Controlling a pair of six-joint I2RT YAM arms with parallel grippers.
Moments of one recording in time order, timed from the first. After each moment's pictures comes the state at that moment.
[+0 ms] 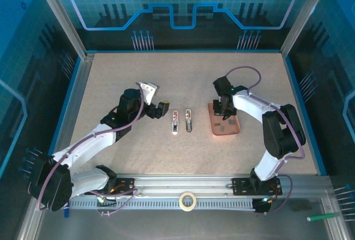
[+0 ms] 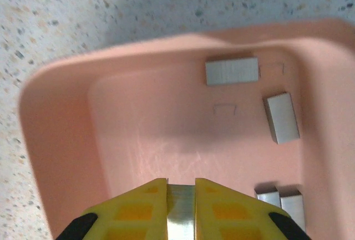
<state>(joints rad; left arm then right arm) -0.46 1.15 0.70 0.01 0.05 -0.03 0.37 1.71 1.10 -0.71 0.09 0.46</state>
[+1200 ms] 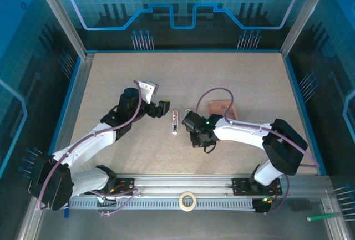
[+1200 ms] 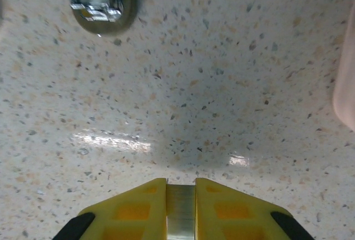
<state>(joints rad) -0.45 1.16 0.71 -0.01 0.09 -0.14 0.92 1.59 0.94 -0.74 0.10 0.84</state>
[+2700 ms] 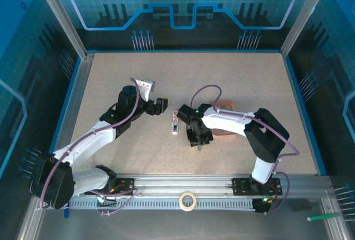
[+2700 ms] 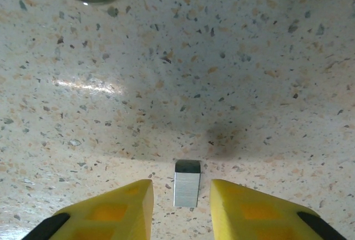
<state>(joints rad) -0.42 1.18 0.73 -0.03 0.09 -0.17 0.86 1.77 1.14 -0.96 -0.04 0.73</state>
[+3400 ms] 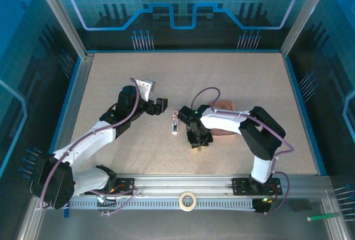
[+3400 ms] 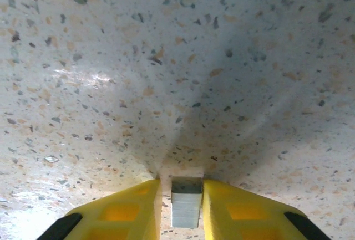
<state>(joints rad) -0.42 1.18 0.73 -0.03 0.09 -0.17 0.84 1.82 1.11 -0.92 -0.08 0.74</state>
